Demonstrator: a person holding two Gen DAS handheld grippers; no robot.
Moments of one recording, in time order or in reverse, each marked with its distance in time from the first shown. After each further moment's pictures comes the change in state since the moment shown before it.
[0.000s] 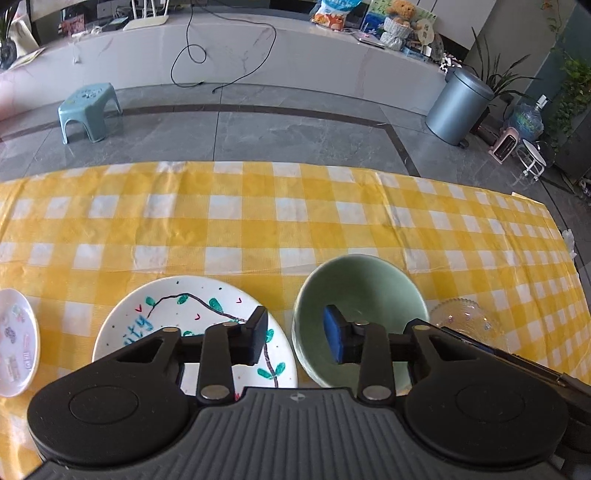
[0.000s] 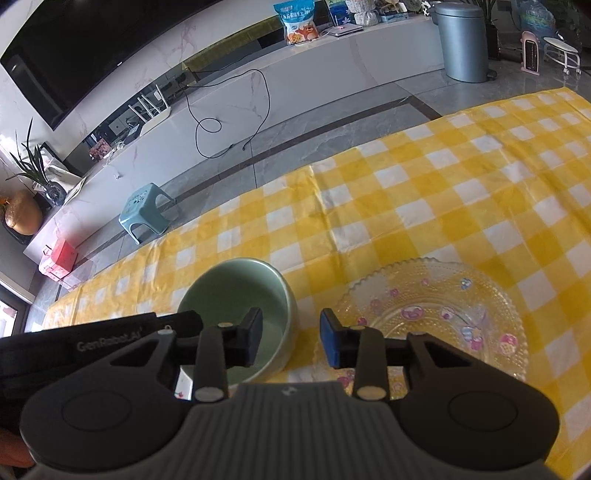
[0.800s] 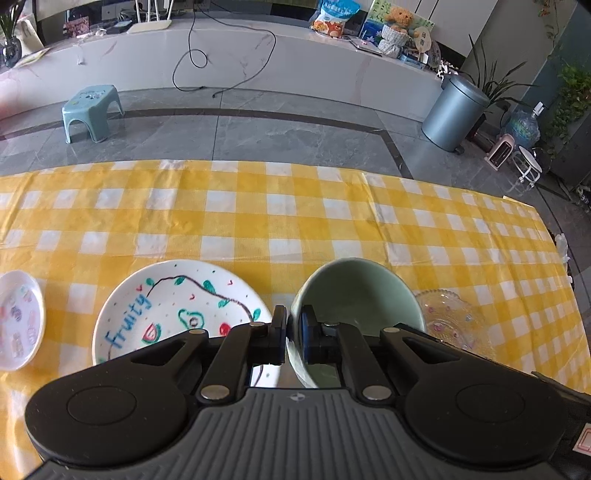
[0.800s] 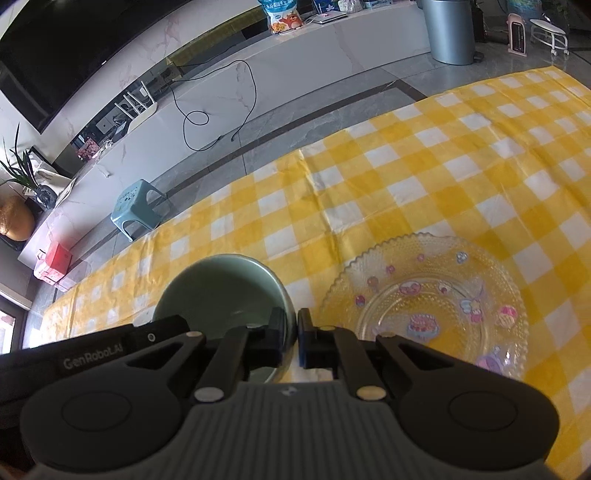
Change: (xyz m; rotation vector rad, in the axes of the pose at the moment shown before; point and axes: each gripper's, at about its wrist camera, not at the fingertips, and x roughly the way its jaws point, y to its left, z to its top) left arm -0.032 -0.012 -0.012 -0.008 -0.029 0.003; right arm -0.008 0.002 -0.009 0.052 0.033 -0.021
